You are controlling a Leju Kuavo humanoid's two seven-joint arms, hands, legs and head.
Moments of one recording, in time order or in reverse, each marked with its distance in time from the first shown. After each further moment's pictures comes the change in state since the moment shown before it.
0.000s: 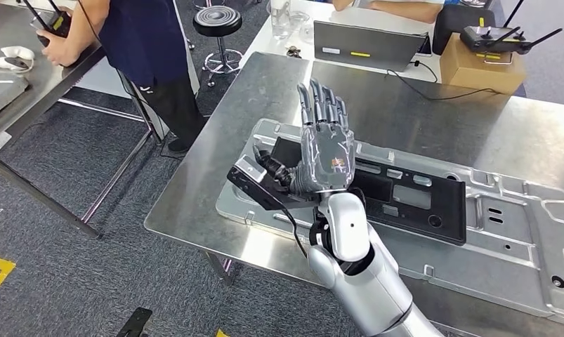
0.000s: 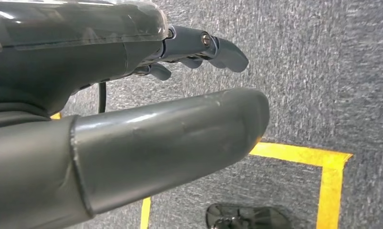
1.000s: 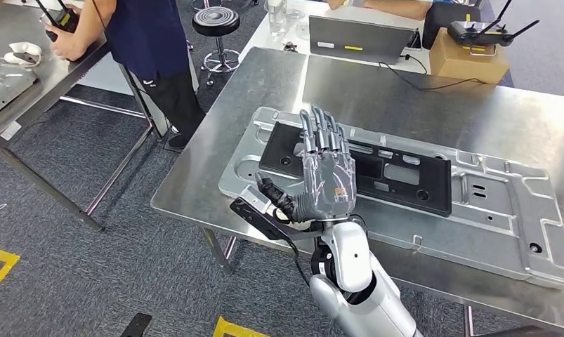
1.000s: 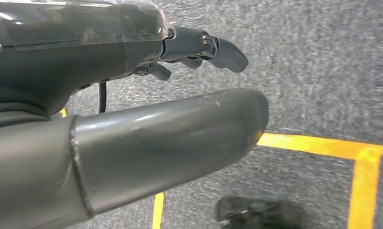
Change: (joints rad) left arm 0.017 -0.006 0.004 0.000 0.021 -0.001 -0.003; right arm 0.119 -0.039 0.040 -0.076 -0.015 -0.066 0.000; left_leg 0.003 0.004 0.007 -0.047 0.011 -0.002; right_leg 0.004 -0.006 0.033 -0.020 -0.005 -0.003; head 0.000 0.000
